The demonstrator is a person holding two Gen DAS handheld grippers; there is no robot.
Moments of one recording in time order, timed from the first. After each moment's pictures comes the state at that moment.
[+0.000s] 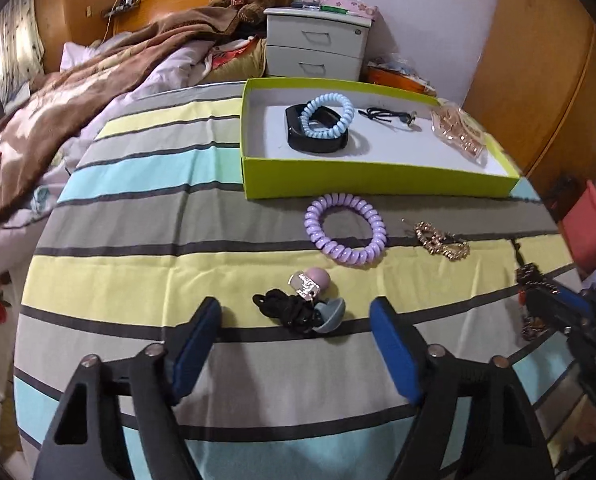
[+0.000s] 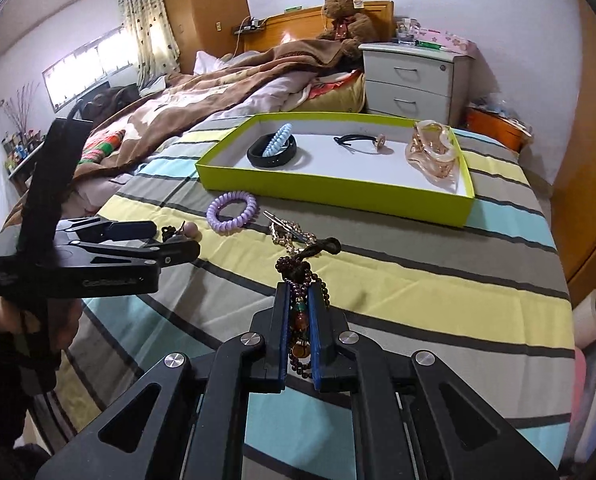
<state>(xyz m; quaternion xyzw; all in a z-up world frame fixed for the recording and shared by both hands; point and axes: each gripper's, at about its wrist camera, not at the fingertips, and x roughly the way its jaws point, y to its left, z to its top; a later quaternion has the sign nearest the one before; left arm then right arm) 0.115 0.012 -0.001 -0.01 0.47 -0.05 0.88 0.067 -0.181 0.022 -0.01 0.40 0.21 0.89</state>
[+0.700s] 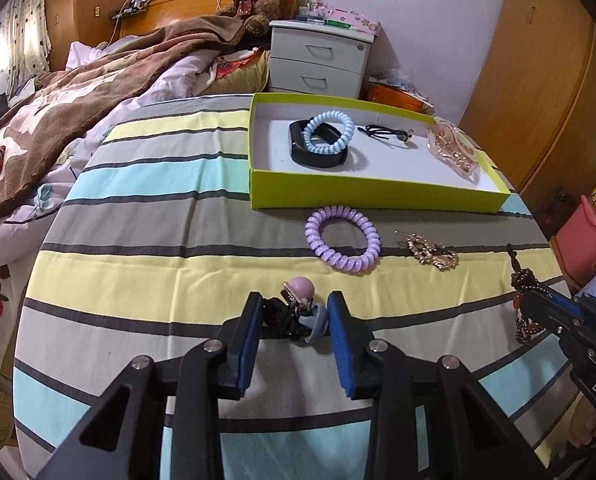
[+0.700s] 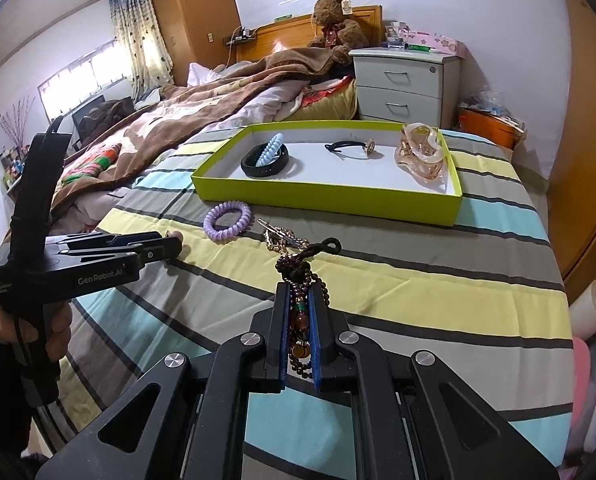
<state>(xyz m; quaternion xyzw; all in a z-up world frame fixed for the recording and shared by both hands) 0.104 0.019 0.009 -0.04 0.45 -0.05 0.89 0.062 -0.188 0.026 0.00 0.39 0.20 0.90</state>
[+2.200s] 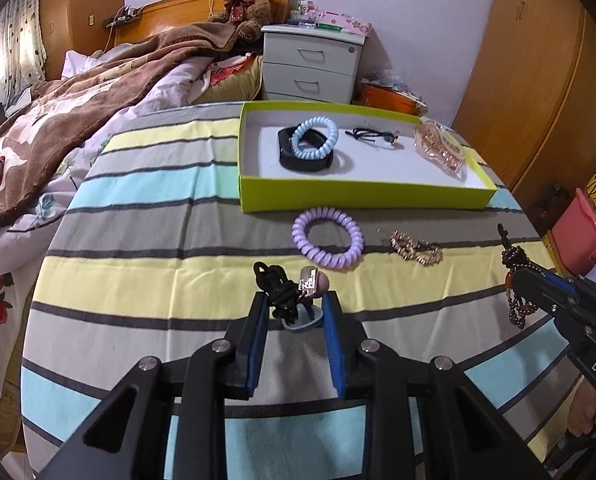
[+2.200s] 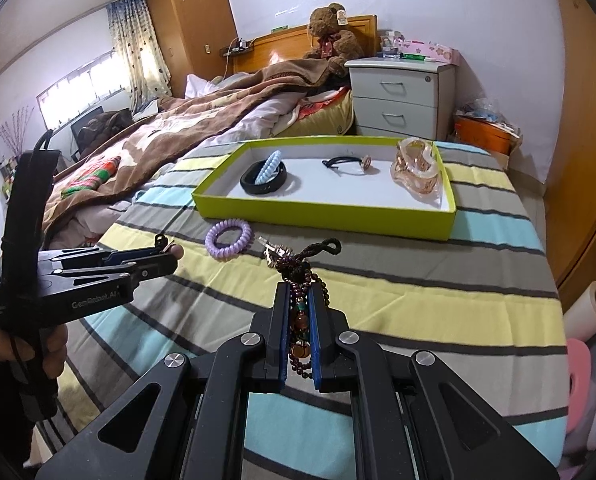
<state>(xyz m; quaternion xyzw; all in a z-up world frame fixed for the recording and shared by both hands) 0.095 0.013 0.021 -0.03 0.44 -0.06 0.90 0.065 -0.190 0.039 0.01 0.37 0.19 0.91</state>
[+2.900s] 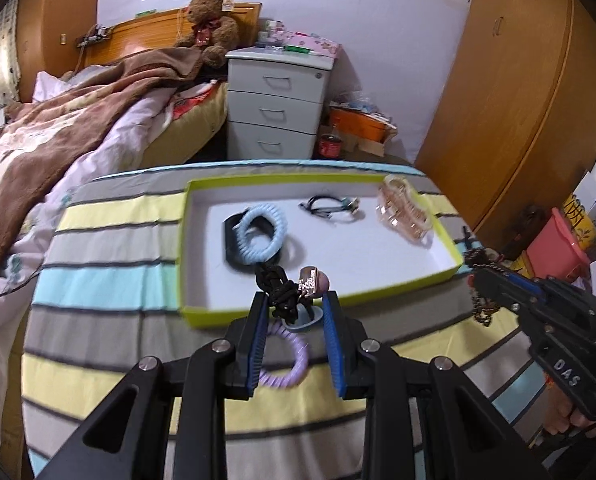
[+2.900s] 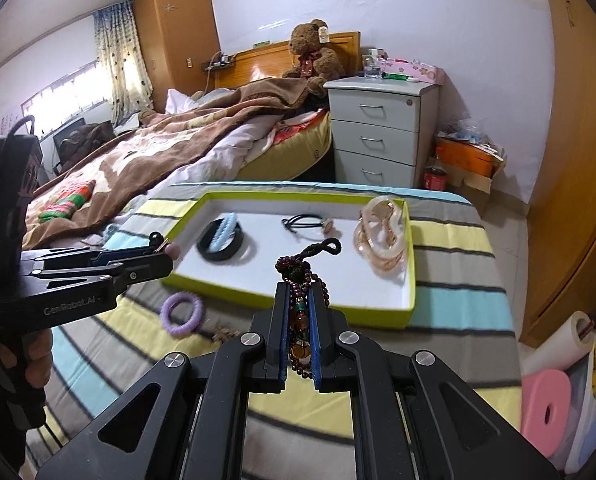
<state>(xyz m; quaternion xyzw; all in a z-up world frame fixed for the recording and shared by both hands) 0.160 -0.013 0.065 -0.04 0.41 -0.12 0.90 0.132 -0.207 0.067 0.01 0.36 0.16 0.92</state>
